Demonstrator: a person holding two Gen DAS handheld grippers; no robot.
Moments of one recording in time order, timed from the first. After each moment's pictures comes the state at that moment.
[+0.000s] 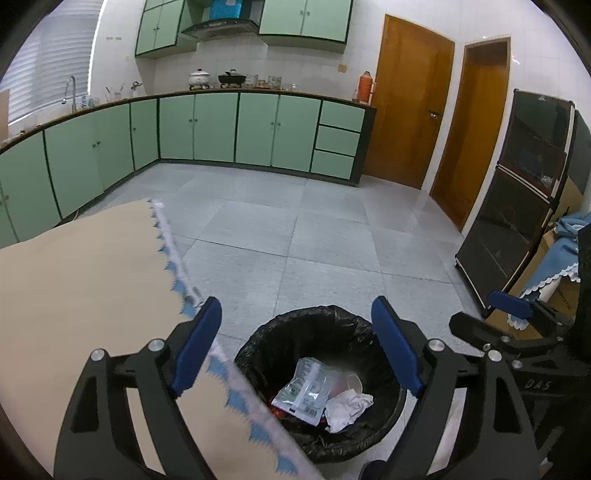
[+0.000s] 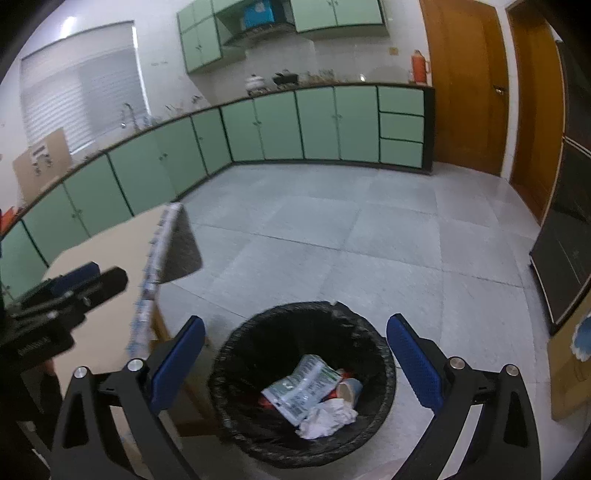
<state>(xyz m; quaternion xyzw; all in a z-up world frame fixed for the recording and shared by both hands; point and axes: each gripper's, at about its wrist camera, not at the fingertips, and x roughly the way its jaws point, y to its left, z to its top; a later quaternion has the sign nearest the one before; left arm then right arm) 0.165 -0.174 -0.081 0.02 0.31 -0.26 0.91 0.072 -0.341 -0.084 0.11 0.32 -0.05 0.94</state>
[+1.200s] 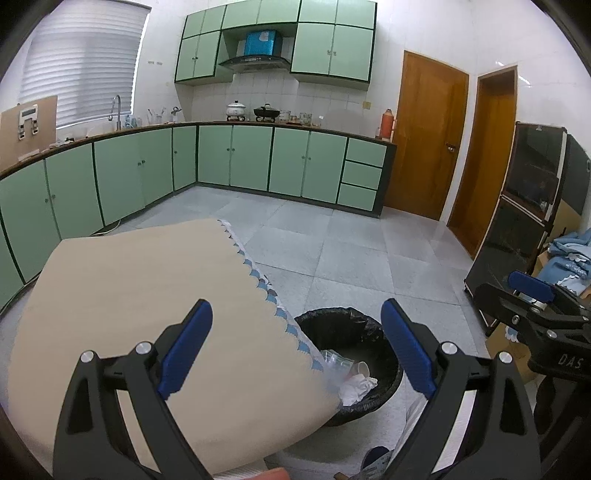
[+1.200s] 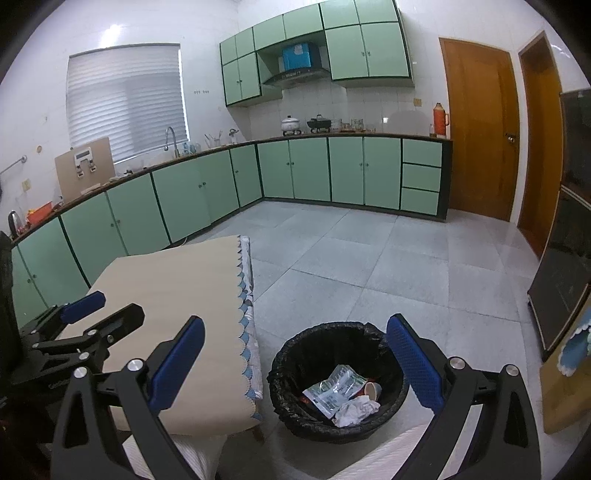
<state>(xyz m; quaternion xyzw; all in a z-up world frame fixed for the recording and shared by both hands) 0.031 -0.076 -0.012 0.00 0.26 -0.20 0.94 -0.044 -0.241 0.009 0.07 0.25 -0.03 0.97</state>
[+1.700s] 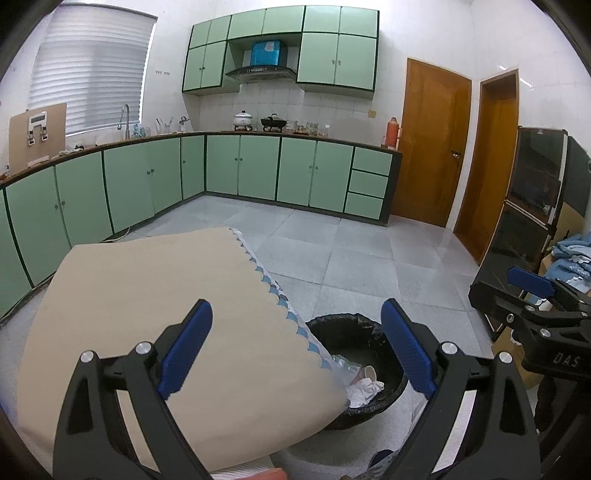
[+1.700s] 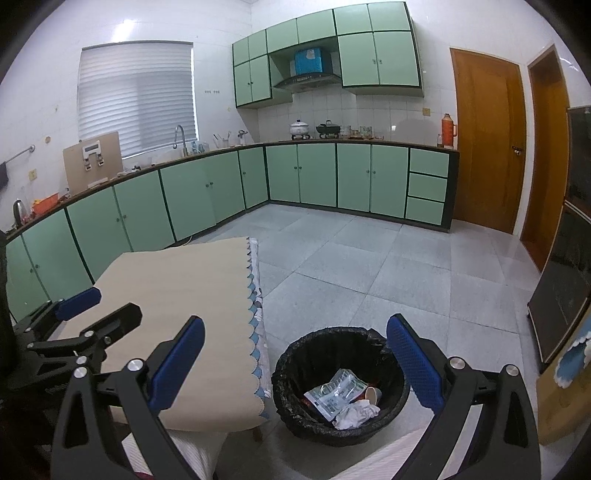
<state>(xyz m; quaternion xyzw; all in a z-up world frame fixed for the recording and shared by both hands) 0.014 -0.062 -0.004 0.00 0.24 -0.19 0.95 -0.053 -0.229 0.014 0.05 0.24 -0.02 0.97</state>
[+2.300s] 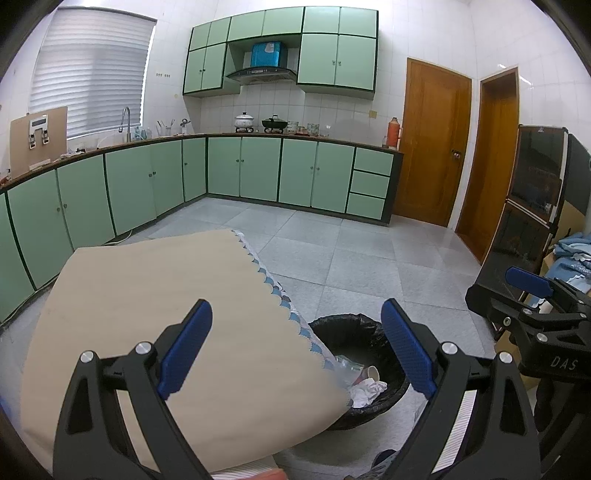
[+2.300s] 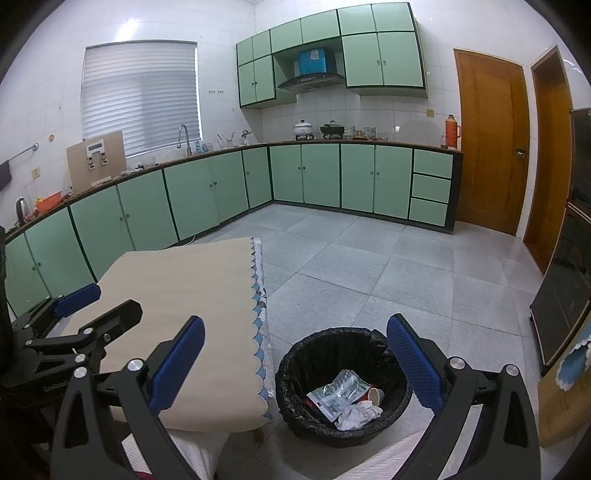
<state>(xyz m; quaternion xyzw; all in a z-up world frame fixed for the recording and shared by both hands) 0.012 -0.061 -0.005 0.00 0.24 -0.18 0.95 -0.054 -0.227 0.014 0.05 0.24 -0.01 0.97</state>
